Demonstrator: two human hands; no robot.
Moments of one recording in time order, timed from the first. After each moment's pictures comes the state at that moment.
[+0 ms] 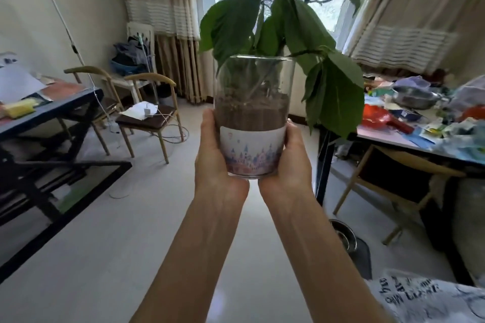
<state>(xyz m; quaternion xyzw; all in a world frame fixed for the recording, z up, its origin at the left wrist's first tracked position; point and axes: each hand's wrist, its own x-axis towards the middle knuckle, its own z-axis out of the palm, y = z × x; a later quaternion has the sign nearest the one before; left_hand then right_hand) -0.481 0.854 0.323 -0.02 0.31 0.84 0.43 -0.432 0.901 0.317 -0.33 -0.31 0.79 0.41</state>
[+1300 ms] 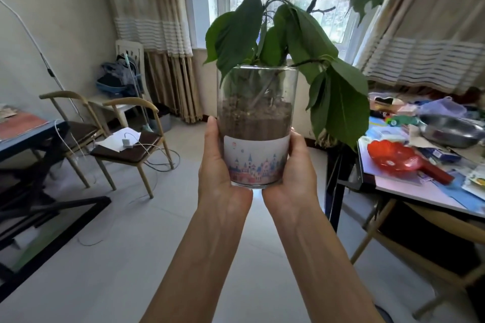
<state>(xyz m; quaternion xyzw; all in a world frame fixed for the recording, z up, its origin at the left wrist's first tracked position) -0.577 1.164 0.335 -0.01 0.33 0.84 0.43 -0.531 1.220 0.317 -0.29 -0.28 0.82 0.41</state>
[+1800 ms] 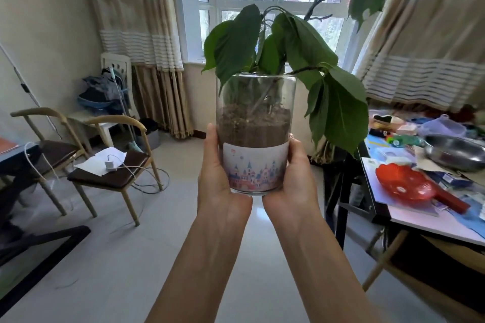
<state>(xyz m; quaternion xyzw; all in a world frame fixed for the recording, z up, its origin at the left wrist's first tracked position) -0.677 1.234 0.334 0.02 0.30 0.84 0.46 -0.623 1.286 0.325 -0.30 -0.28 0.81 0.42</state>
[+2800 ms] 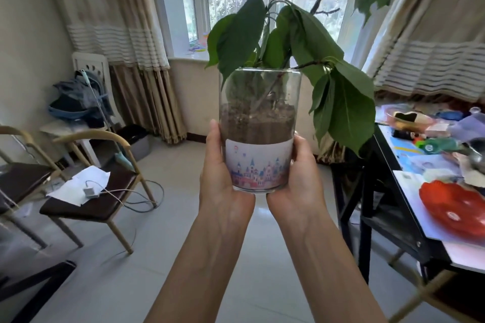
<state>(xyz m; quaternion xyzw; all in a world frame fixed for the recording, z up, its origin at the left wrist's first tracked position) -0.845 1.401 0.326 0.03 0.32 0.80 0.51 -0.784 1.448 0.319 -0.31 -0.23 0.81 0.43</state>
